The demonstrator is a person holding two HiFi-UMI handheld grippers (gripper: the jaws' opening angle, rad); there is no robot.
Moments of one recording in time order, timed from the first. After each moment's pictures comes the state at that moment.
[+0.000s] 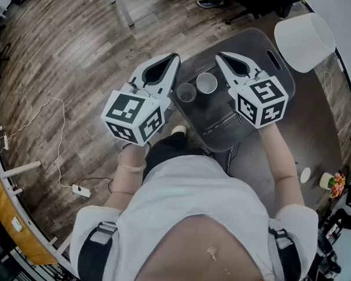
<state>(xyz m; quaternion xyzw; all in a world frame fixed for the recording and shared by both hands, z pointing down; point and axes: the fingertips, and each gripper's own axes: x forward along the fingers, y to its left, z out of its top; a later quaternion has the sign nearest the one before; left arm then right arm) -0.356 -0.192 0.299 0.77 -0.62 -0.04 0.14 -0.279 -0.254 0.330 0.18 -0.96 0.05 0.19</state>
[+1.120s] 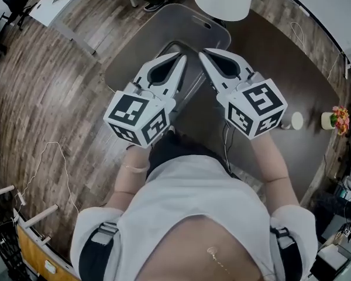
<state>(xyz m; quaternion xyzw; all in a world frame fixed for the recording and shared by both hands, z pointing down) -0.142 -0.183 0.262 0.88 -0.46 -0.04 0.11 -0.108 -0.192 0.256 0.31 -0.94 0.06 0.08</state>
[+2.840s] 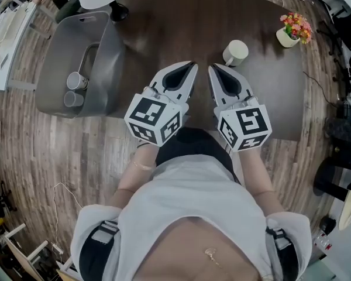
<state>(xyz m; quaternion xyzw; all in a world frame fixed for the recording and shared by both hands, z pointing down) 0.170 -0.052 0.334 0.96 -0.25 0.01 0.14 0.205 -0.034 0.333 0.60 -0.79 0.09 0.06</state>
